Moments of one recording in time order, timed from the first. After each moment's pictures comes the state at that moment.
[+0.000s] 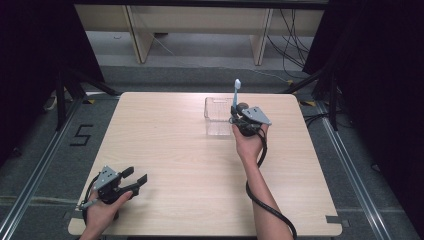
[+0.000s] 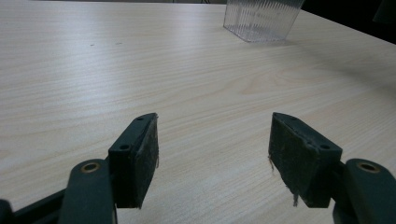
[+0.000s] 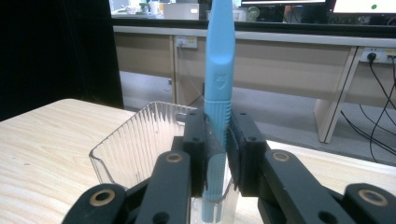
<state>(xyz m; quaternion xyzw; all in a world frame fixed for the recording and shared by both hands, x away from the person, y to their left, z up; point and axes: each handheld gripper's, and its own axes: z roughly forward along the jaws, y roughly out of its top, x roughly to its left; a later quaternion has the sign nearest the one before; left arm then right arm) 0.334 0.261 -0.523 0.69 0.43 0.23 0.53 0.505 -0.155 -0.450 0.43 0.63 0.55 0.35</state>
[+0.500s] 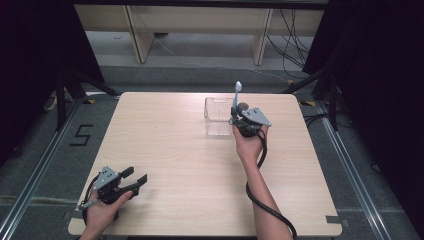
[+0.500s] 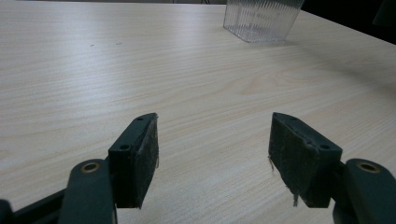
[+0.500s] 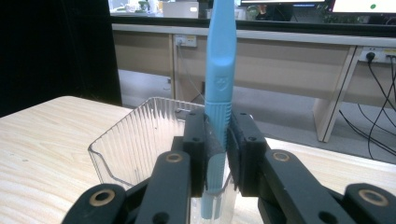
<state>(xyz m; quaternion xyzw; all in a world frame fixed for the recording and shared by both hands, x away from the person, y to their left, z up) 0.335 0.261 -0.524 0.69 0.43 0.23 0.53 0.502 -0.154 -0.453 0.43 0.63 0.54 0.35</state>
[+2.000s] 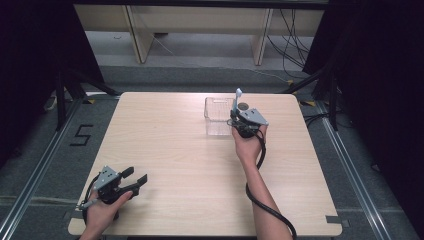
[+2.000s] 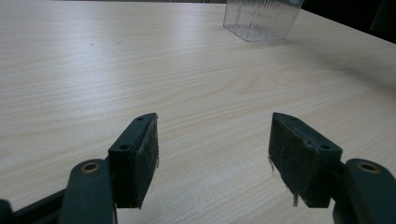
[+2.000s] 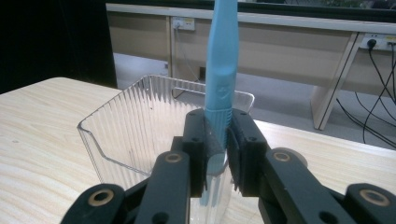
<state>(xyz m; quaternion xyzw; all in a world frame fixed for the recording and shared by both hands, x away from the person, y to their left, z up) 0.335 0.261 -0.523 0.69 0.43 0.23 0.53 0.508 -0.154 -0.461 0.43 0.65 0.51 0.35</state>
